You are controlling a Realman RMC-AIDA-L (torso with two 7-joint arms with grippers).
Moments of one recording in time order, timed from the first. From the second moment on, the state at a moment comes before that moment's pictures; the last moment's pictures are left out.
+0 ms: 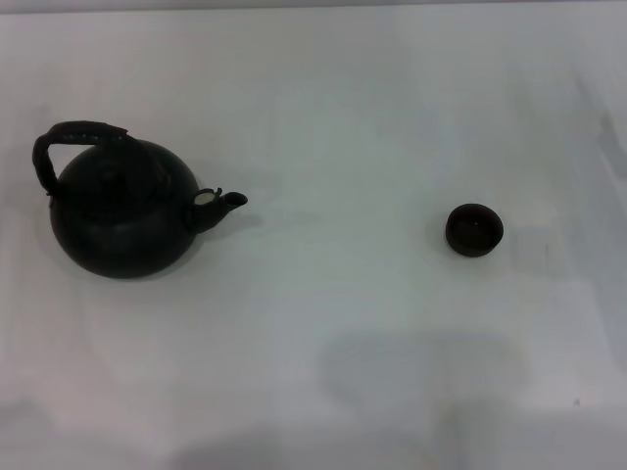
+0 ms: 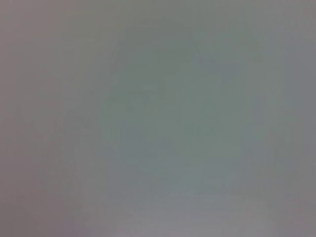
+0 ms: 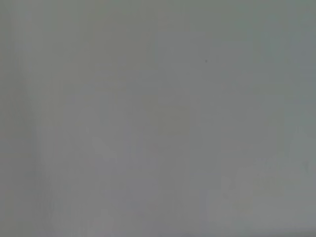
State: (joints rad) left arm -0.45 -2.07 0.77 0.07 0.37 0.99 -0.09; right arm 0.41 2.01 -0.39 0.13 2.11 1.21 -2.81
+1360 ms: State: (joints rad) left arm -0.47 -2.08 0.77 0.06 0.32 0.92 -0.09; right arm 0.39 2.01 -0.50 -0.05 2.00 1.24 -2.62
